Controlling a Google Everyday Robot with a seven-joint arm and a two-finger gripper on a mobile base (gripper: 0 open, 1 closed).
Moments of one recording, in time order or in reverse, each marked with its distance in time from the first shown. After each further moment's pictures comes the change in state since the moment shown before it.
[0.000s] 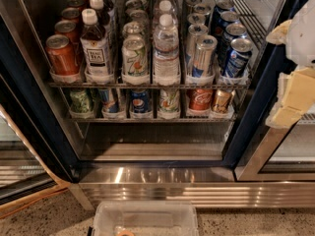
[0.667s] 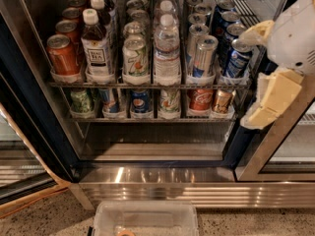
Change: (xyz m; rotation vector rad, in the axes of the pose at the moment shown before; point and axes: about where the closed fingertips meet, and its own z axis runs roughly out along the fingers) arm -0.047 0.013 0.004 -0.037 -0.256 -0.050
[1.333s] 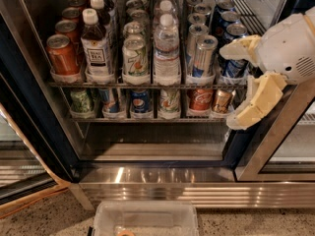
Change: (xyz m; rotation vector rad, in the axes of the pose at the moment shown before) arm -0.024 0.009 0.027 -0.182 -0.317 0.079
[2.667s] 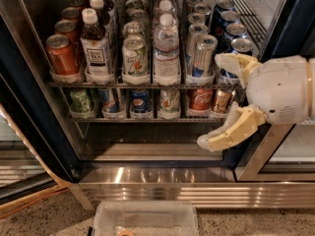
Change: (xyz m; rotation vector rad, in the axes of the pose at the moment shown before) arm -0.019 0.028 0.023 0.189 -0.305 -0.004
